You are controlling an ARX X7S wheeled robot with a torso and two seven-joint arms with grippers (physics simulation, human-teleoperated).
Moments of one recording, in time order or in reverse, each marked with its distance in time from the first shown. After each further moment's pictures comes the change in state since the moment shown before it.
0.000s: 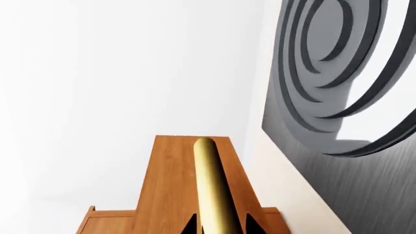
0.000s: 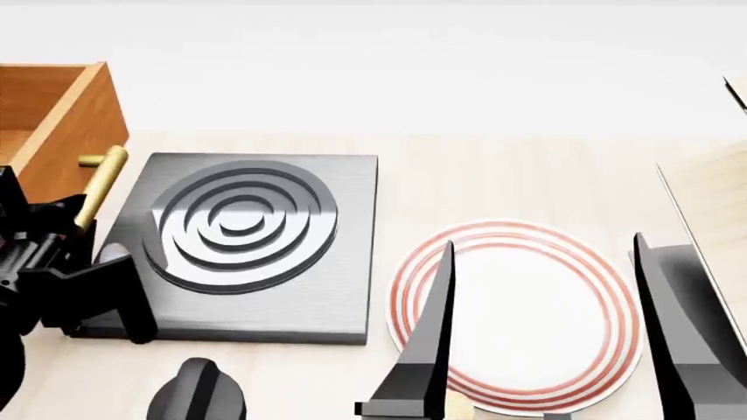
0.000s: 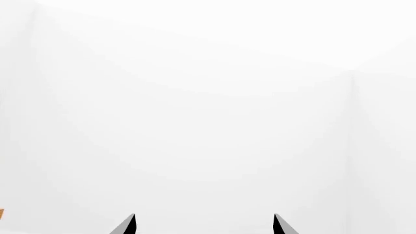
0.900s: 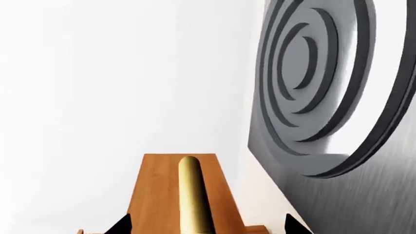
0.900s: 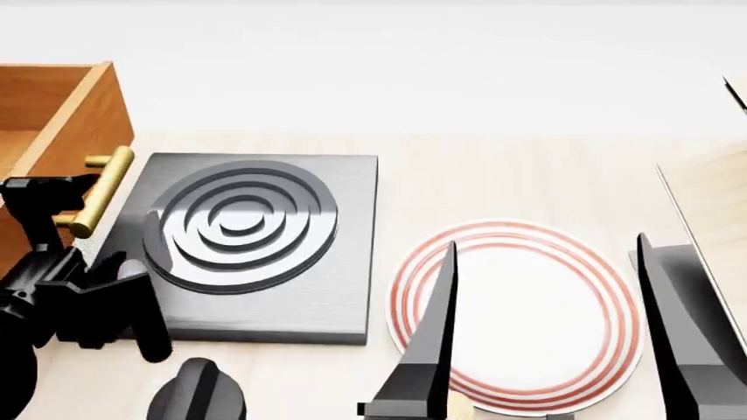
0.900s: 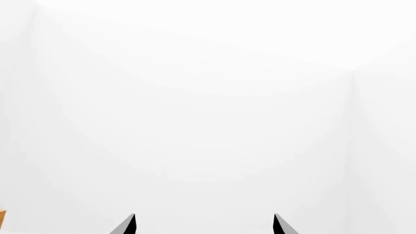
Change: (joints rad) left arm 0.026 -0.007 -0.016 0.062 0.036 0.009 0.033; right arm -0.002 0.001 0.008 0.000 0.008 -0.006 -0.001
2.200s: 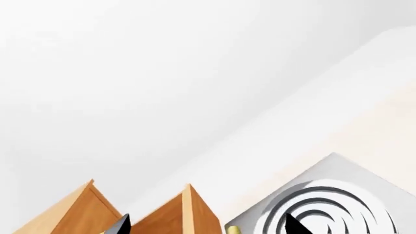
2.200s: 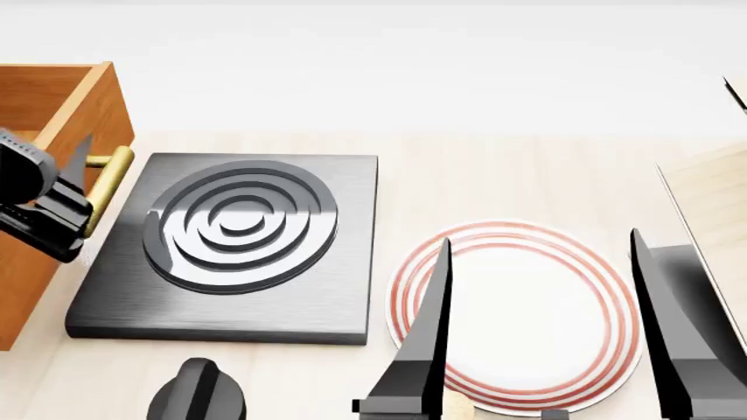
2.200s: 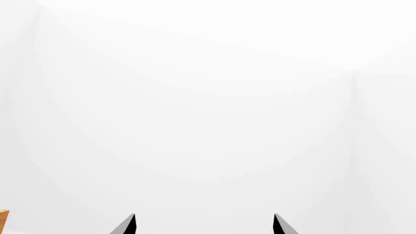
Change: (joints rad) left arm -0.008 -0.344 -0.587 0.818 -0.840 -0.289 -0.118; right arm 0.013 0.003 -0.012 0.000 -0.002 0.015 0.000
